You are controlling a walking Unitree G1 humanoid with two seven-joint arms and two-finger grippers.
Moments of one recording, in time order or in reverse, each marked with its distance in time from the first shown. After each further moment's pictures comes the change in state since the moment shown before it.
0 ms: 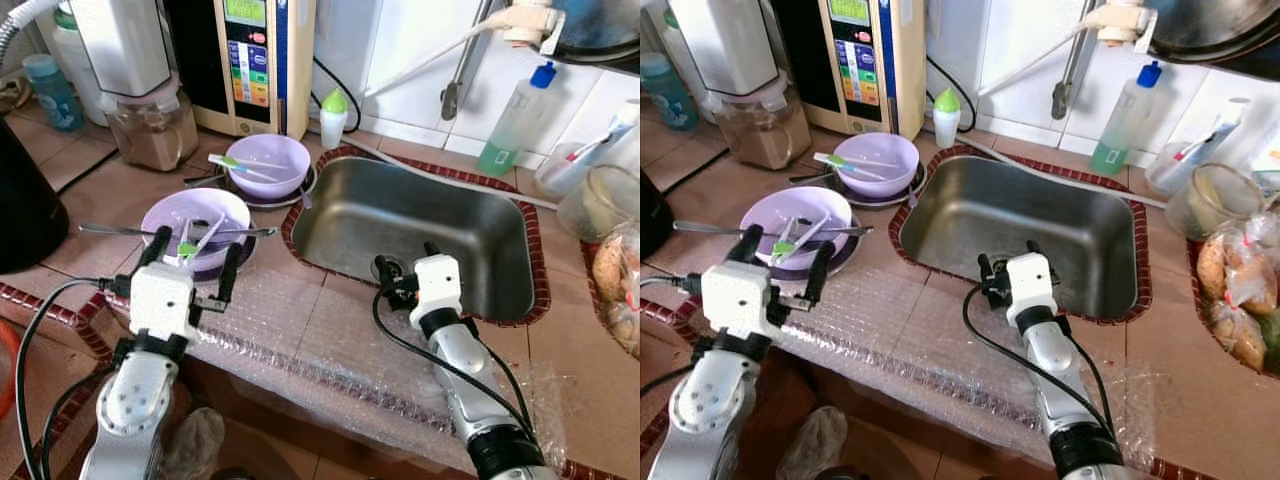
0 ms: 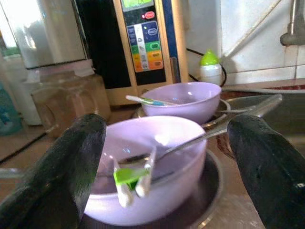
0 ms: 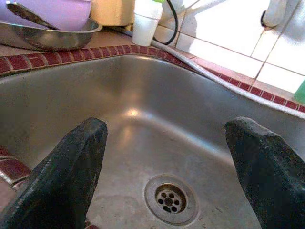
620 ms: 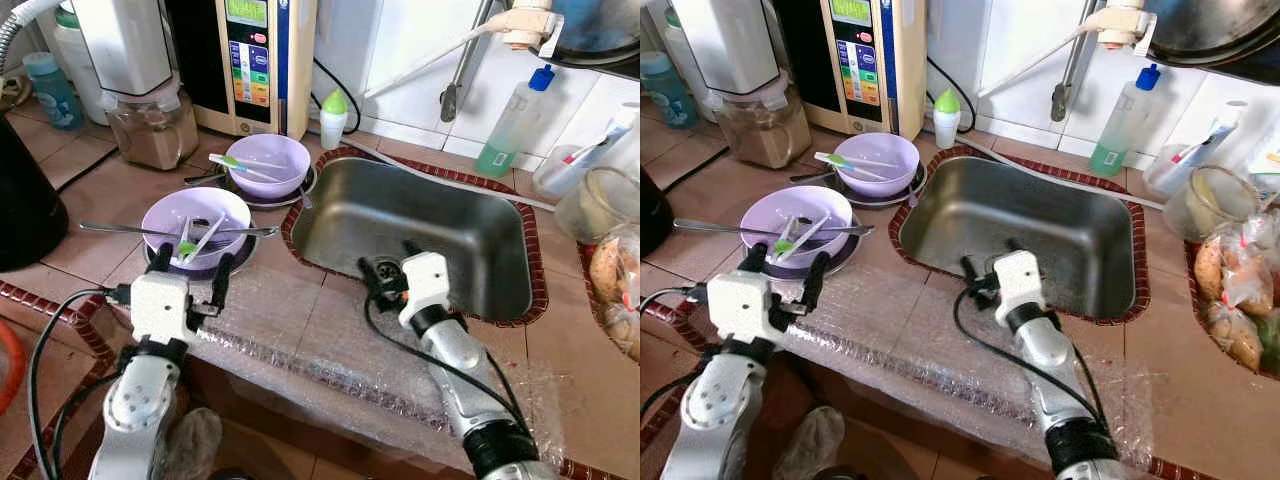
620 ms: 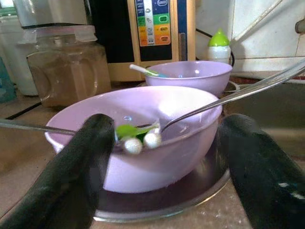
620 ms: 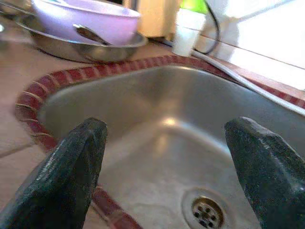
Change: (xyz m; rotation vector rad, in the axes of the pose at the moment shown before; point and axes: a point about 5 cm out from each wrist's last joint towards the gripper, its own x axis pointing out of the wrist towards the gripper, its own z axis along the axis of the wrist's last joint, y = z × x) left arm 0.005 0.003 -0.027 -0.061 0.052 0.037; right arm 0.005 0.014 0.008 0.044 -0.028 0.160
